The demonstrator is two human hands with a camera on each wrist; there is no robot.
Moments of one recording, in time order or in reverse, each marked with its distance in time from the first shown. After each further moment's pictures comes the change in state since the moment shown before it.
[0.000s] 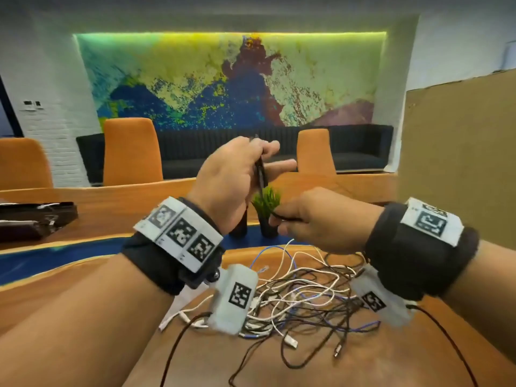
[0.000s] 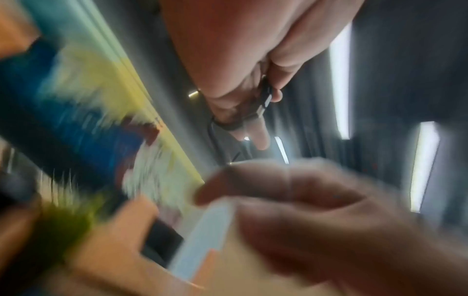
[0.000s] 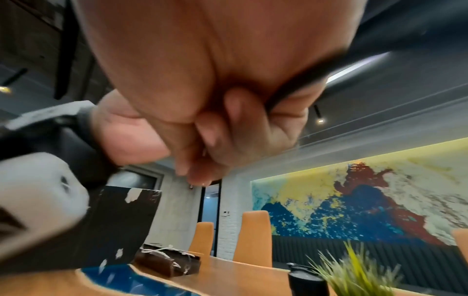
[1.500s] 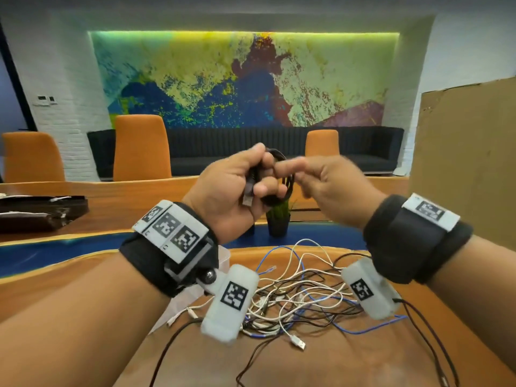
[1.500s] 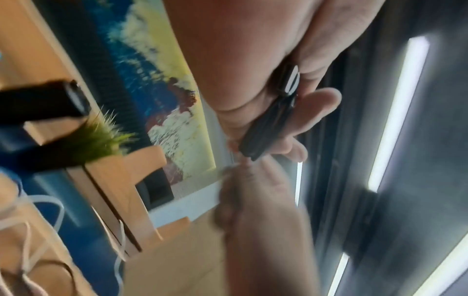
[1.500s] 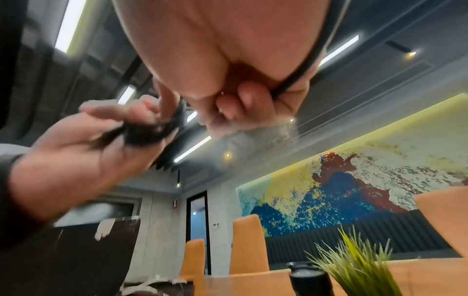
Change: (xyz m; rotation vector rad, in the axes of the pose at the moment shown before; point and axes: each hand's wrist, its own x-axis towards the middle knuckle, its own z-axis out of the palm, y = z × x) left_hand -0.008 -0.001 -0.023 -0.354 -0.178 -0.231; right_hand 0.027 0.011 -0.004 0.381 0.478 0.076
